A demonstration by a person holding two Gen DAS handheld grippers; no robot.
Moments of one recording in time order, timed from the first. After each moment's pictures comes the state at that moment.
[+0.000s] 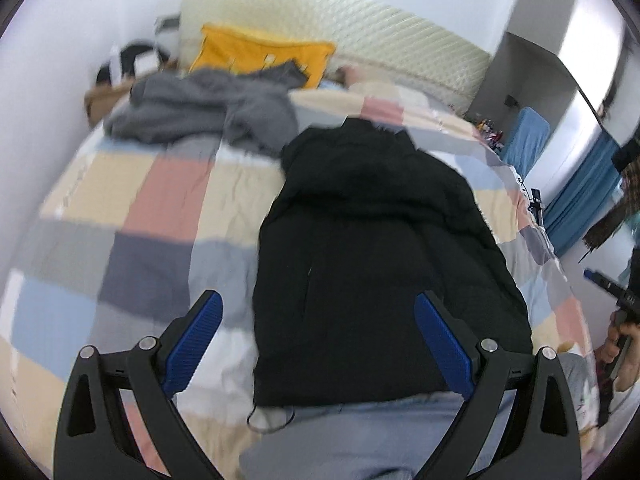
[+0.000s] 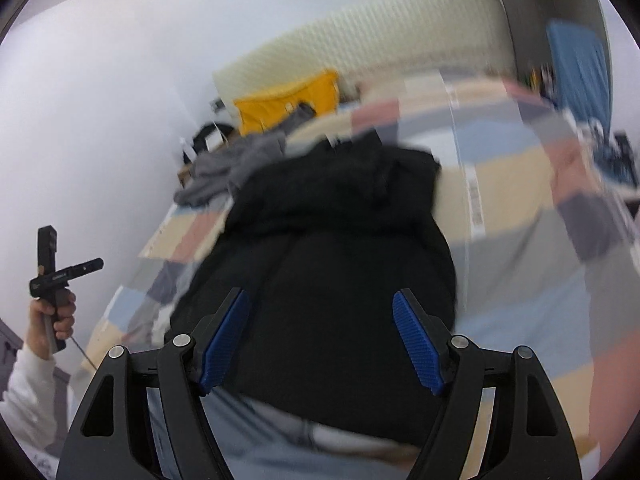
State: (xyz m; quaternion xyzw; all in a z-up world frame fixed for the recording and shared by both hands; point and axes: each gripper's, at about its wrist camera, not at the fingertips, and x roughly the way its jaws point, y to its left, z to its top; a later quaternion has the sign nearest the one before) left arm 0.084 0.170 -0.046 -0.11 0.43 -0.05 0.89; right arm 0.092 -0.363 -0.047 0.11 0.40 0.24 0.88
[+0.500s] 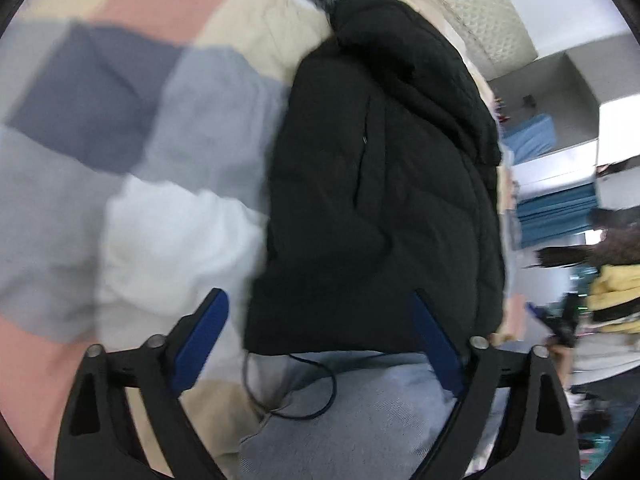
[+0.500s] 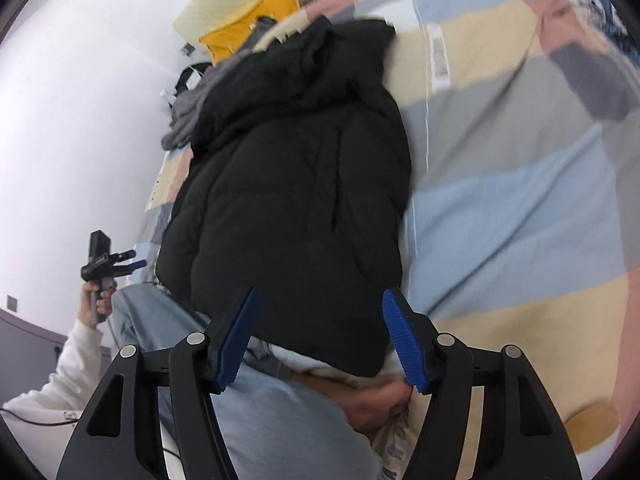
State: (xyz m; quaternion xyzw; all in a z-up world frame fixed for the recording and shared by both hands) left arm 0.110 0.229 -0.217 -0.30 0.58 -0.13 0.74; right arm 0.115 -0.436 -0.165 0.18 0.55 0.27 0.77
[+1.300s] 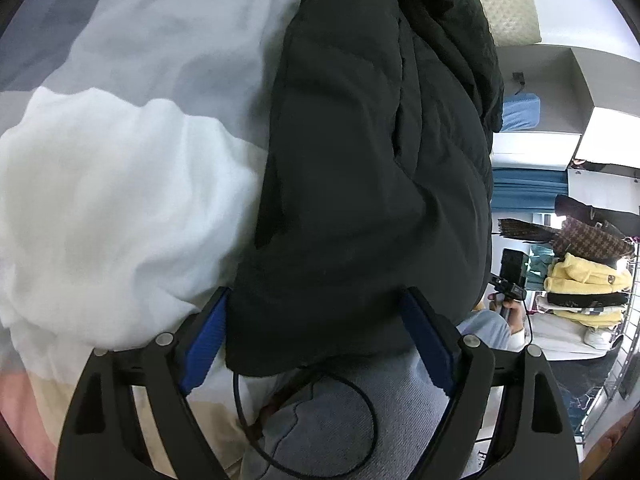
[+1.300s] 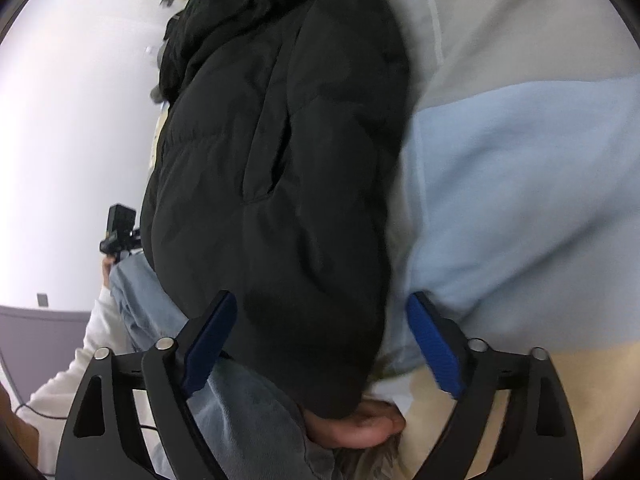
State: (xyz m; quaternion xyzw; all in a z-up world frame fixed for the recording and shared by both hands) left arm 0.122 0.223 -0.273 -0.35 0.65 -0.20 0.65; right arm 0.164 -0.422 -0.257 0.20 0.66 0.33 0.65
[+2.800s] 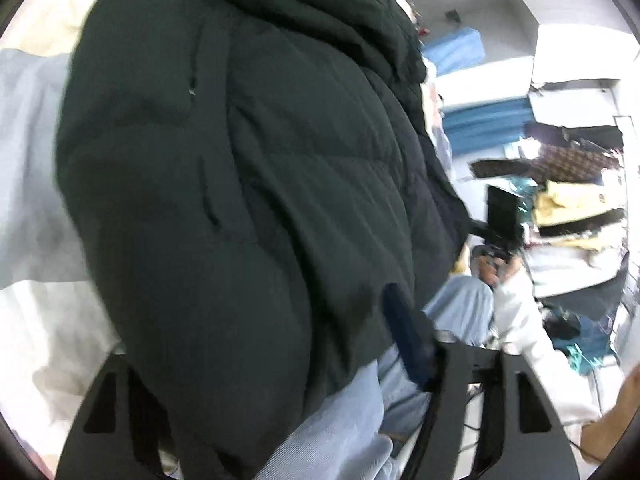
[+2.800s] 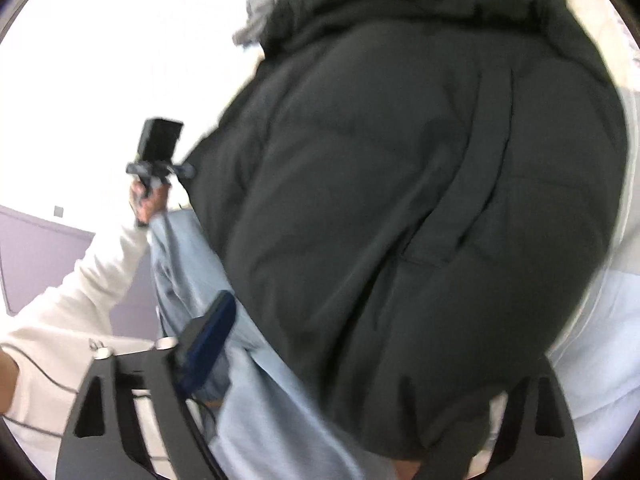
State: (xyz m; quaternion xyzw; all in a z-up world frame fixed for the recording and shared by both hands) left arm 0.155 0.135 -0.200 -0.26 0.62 -0.30 0.67; right arm 0.167 -0.366 -0.191 0.12 0.61 0.45 0.64
